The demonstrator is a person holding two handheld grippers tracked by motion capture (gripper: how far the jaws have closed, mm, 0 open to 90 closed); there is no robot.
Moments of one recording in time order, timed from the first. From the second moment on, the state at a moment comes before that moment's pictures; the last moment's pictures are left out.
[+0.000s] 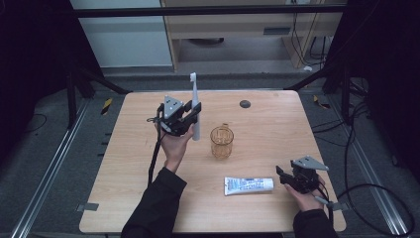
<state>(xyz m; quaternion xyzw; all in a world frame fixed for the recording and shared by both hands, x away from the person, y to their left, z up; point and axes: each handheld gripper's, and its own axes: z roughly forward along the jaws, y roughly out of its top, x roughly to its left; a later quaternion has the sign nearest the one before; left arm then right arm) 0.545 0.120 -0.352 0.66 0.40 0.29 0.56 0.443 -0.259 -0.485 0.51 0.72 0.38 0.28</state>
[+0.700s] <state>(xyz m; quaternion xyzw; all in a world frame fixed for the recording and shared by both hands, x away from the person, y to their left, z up) 0.544 0.087 -0.346 0.65 0.38 0.29 0.60 0.443 -0.261 -0.486 0.51 0.72 0.38 0.28</state>
